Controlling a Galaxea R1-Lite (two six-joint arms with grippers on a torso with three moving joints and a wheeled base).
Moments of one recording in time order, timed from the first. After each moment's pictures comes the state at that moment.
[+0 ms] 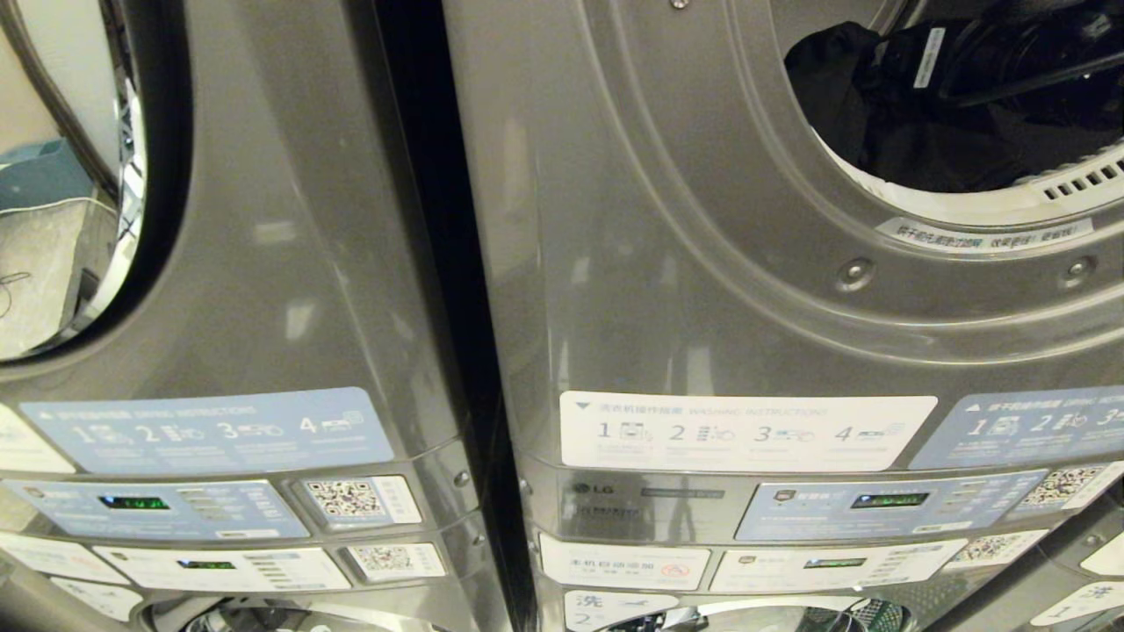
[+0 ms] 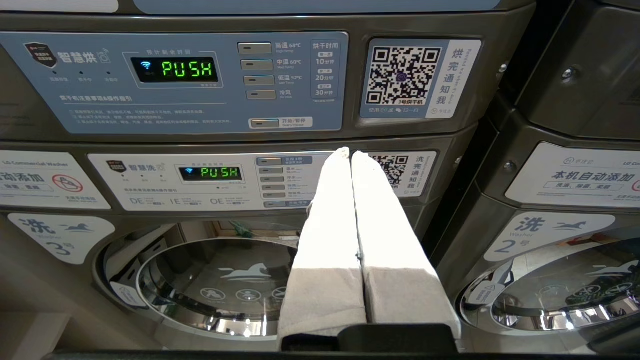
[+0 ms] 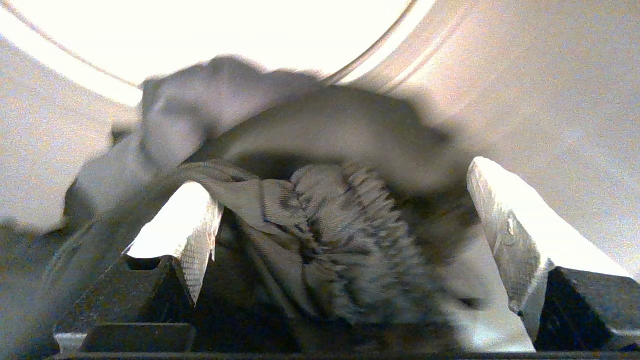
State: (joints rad) left arm 0.00 0.00 0.00 0.01 0.00 0.00; right arm 0.15 1.85 -1.96 -0.03 -0.35 -0.03
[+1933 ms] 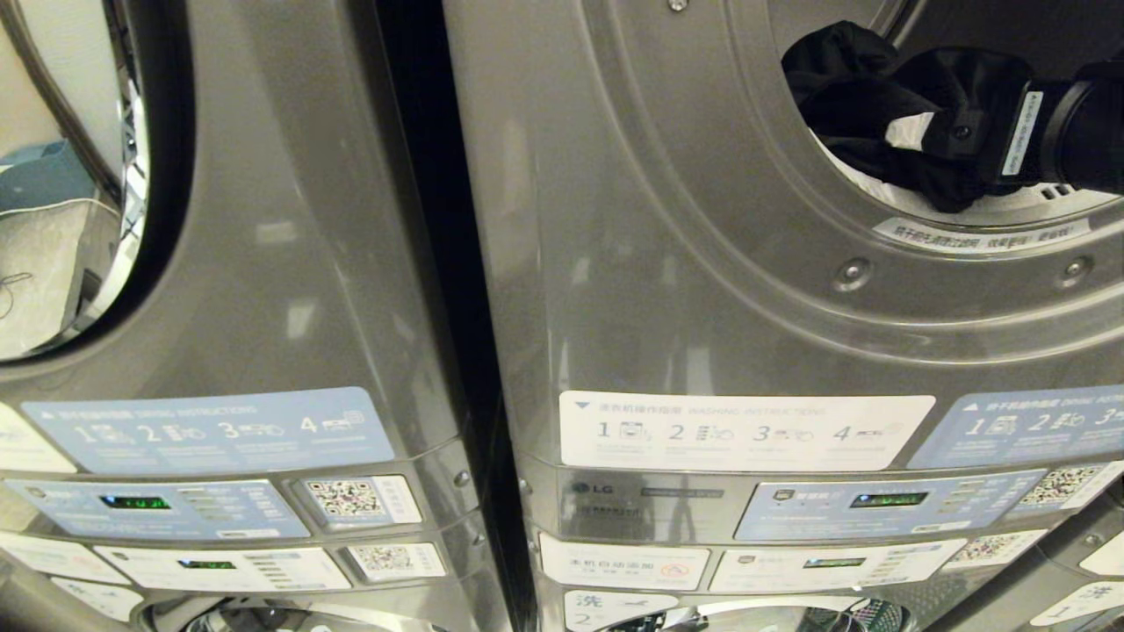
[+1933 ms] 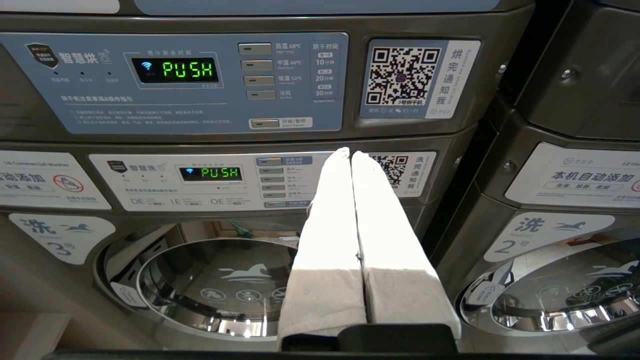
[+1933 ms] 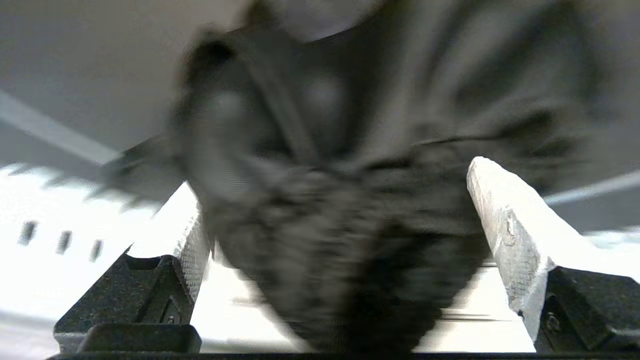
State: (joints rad) left arm 0.00 0.00 0.00 0.01 0.00 0.00; right arm 0.36 1.41 -1.40 0.03 -0.26 0.01
